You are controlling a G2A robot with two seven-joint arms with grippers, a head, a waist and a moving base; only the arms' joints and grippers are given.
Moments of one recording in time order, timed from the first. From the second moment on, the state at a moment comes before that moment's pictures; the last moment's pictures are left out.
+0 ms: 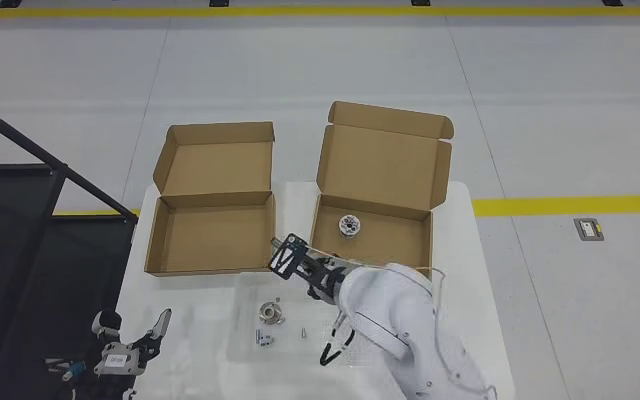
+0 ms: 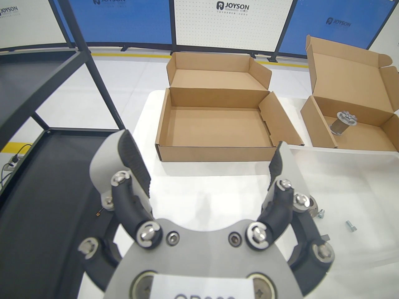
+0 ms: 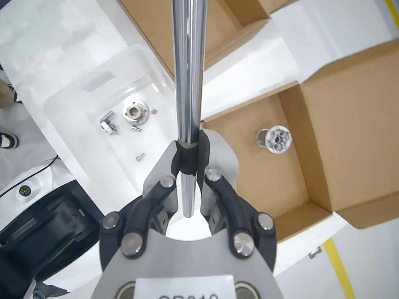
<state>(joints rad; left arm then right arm) 1.85 -1.23 -1.81 -1.86 1.14 -0.14 0.35 -0.87 -1.58 1.05 -1.83 -1.43 -0.40 1.29</state>
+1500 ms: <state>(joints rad) 1.85 -1.23 -1.81 -1.86 1.14 -0.14 0.35 -0.63 -1.48 1.36 -1.25 -1.48 -0.76 1.04</state>
